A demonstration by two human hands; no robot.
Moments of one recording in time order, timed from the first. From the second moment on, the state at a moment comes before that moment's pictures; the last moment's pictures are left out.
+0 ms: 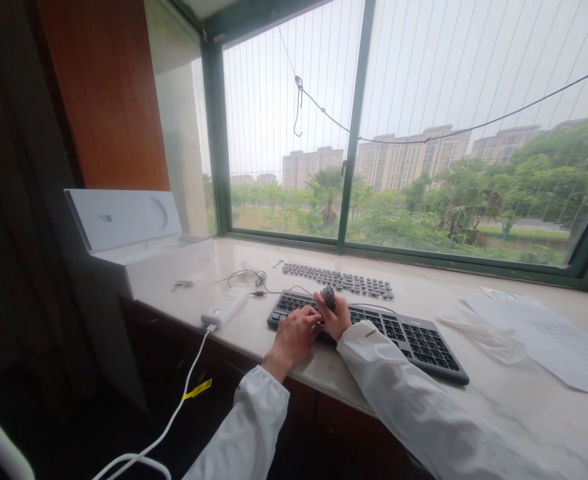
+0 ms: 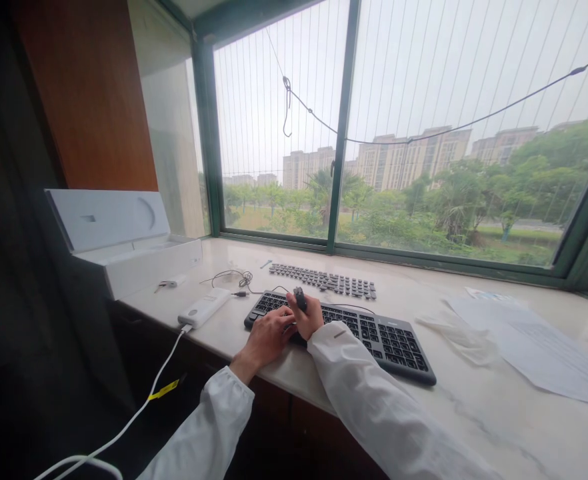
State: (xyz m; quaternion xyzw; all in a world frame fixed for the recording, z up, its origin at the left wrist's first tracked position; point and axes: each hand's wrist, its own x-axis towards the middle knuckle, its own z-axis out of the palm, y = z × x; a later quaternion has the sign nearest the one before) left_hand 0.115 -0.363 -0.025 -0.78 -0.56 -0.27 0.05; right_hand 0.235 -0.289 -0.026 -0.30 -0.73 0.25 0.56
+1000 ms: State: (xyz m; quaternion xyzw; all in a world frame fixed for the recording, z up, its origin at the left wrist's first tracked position) left_hand 0.123 -0.375 -0.015 -0.75 -0.60 -0.28 0.07; right_hand 0.312 -0.260 0.023 -0.38 -0.92 0.00 0.10
